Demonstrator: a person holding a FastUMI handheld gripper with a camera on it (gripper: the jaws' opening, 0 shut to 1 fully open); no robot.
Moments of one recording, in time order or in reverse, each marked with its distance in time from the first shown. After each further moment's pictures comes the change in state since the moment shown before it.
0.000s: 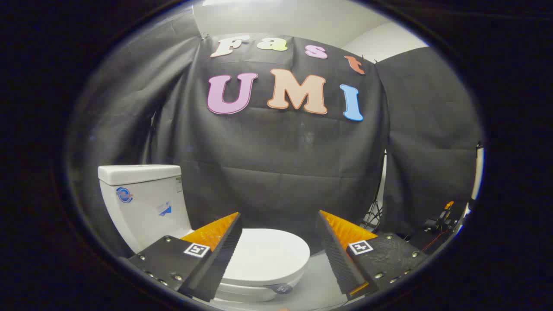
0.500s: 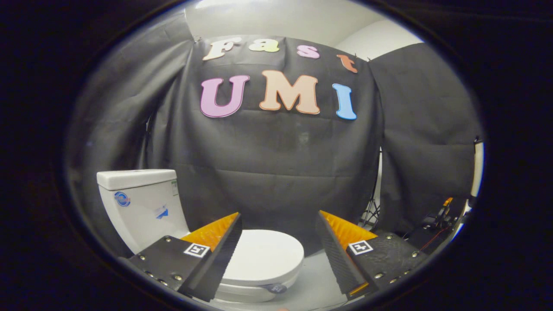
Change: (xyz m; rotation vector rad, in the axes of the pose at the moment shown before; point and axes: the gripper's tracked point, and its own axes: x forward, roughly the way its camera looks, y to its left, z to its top) arm -0.001 -0.020 0.000 0.033 0.007 -0.015
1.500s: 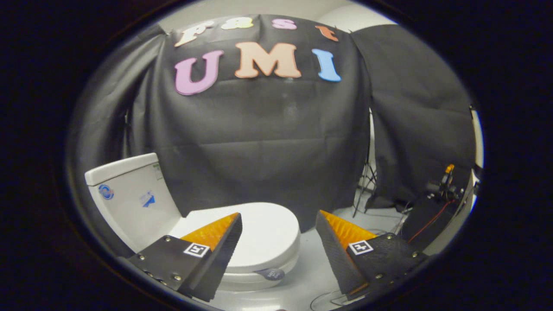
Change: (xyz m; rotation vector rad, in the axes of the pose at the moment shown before) arm 0.023 -0.042 -0.098 0.134 0.273 -0.092
